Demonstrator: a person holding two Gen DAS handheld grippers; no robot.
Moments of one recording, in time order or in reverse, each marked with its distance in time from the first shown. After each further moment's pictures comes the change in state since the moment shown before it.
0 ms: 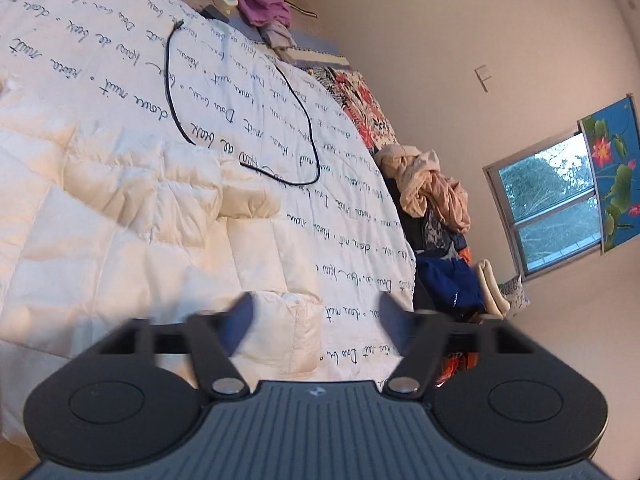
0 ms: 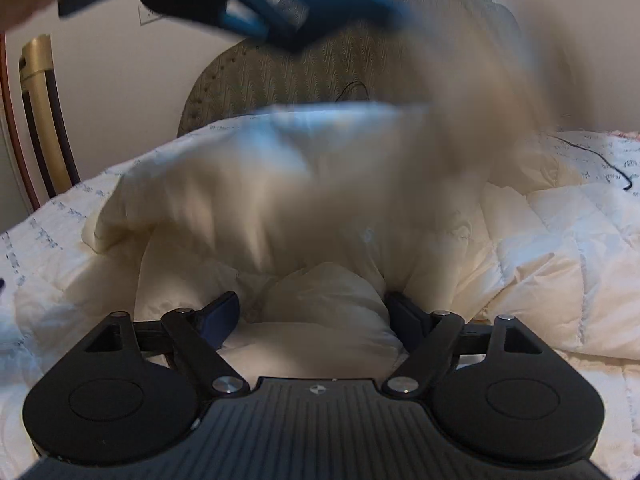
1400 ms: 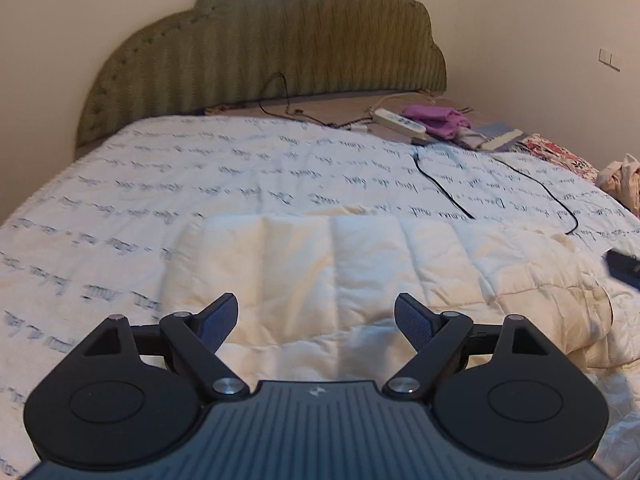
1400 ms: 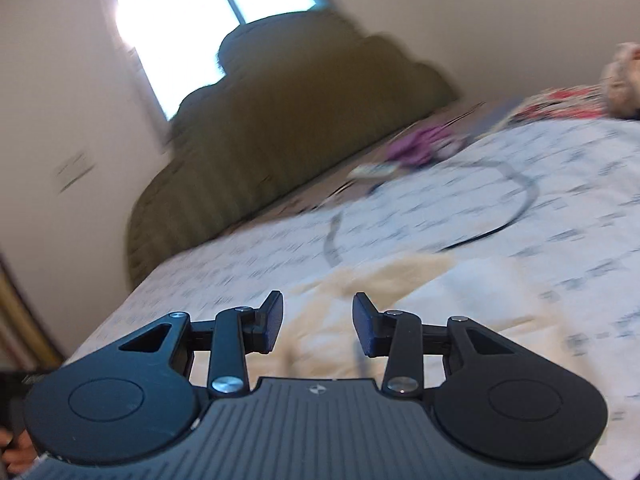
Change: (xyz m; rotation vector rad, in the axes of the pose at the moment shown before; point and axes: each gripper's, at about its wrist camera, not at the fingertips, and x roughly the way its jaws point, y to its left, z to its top) left arm -0.092 0.080 -0.057 0.361 -0.418 0.781; right arm -0.036 -0.111 0.058 0.345 -0.188 -0.045
